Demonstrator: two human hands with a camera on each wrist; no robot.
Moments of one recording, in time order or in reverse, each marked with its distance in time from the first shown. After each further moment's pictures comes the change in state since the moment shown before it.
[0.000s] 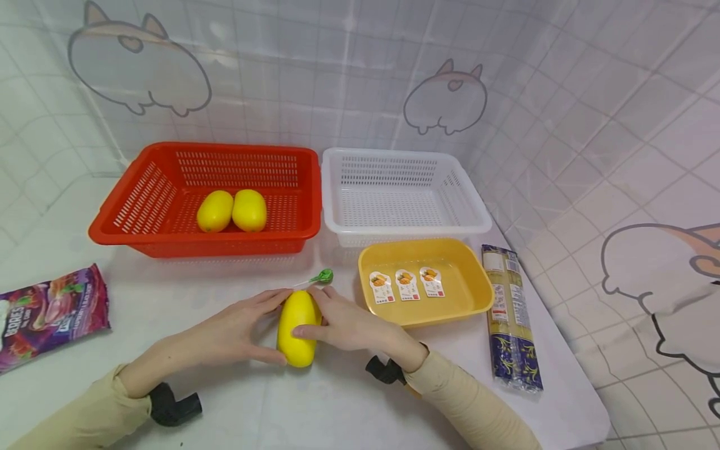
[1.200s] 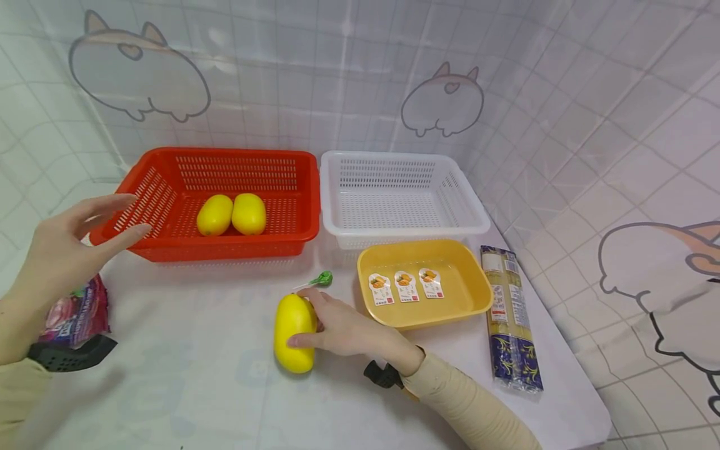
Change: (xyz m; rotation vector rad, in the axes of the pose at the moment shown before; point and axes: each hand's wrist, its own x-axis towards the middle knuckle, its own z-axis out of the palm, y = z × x) left_hand -0.069 -0.082 -0.146 -0.053 0.726 -0.284; right_hand 0.002 -0.003 0.006 0.139 0.005 -0.040
